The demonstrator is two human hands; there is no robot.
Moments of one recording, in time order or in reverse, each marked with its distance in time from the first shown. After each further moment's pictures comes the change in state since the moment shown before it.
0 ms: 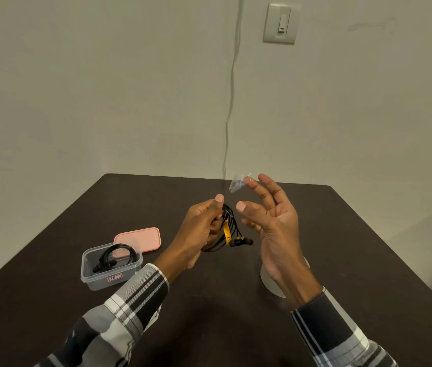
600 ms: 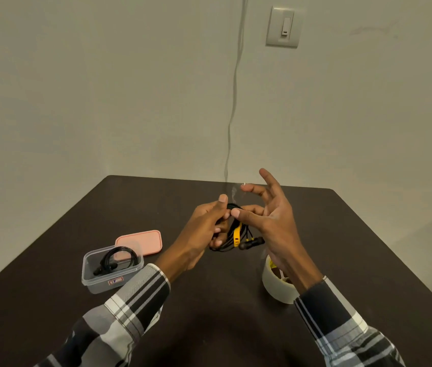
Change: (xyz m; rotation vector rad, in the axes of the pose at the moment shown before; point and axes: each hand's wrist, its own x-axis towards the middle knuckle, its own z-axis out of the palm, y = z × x) left_hand 0.002 0.008 0.002 0.039 -0.068 0.019; right_hand 0.025 0.007 -0.008 -0.233 -0.114 -0.005
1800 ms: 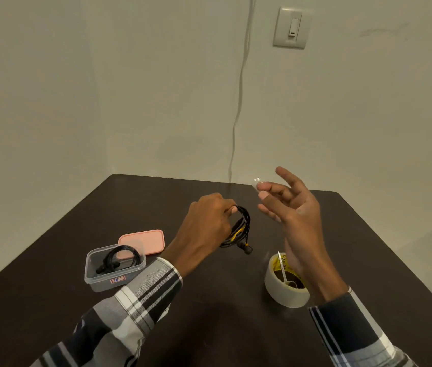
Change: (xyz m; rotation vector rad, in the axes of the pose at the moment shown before) left_hand 0.011 0.013 0.000 1.122 0.208 0.361; right_hand -0.008 -0.031 -0.005 -0.004 0.170 -0.025
